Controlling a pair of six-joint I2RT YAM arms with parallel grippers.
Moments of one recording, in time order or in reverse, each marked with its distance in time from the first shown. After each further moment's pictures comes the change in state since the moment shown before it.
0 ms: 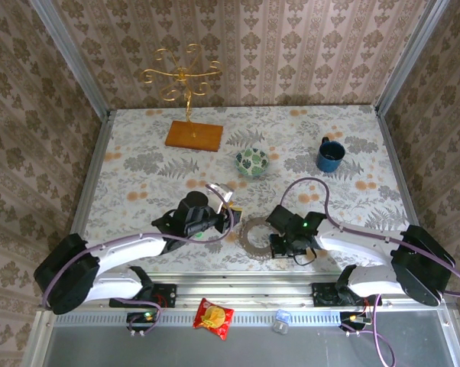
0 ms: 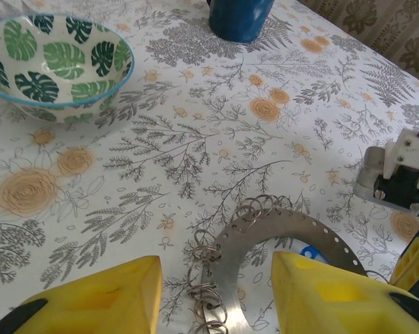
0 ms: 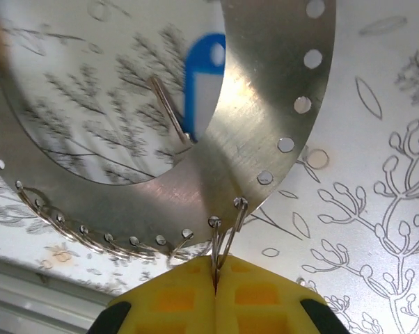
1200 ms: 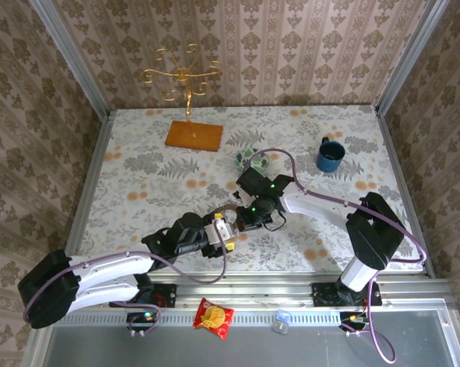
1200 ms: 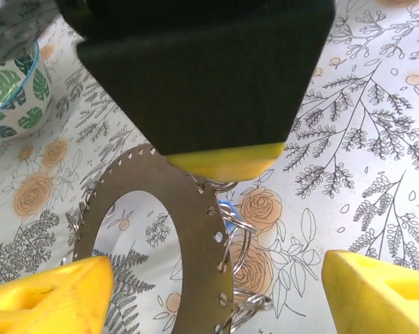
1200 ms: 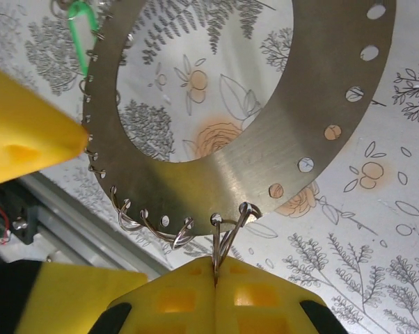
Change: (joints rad) left arm -0.108 -0.171 -0.175 -0.127 -0.043 0.618; right arm -0.075 0.384 0.500 -0.062 -0.275 -0.288
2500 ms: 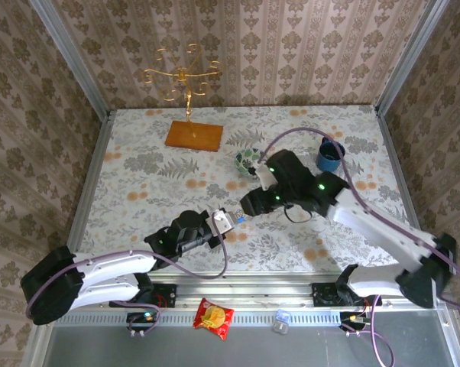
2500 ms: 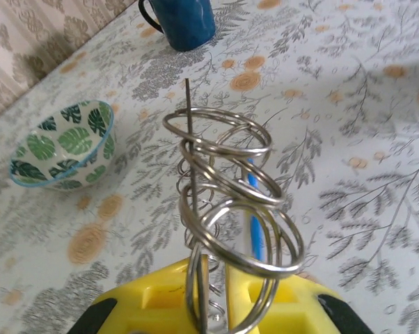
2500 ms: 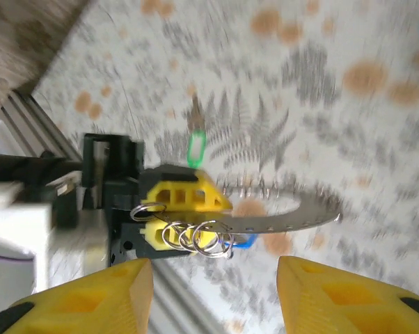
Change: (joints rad) left arm -0.010 0.021 0.008 0.208 -0.060 -0.133; right arm -0.028 -0.456 -0.009 0.037 0.133 -0.238
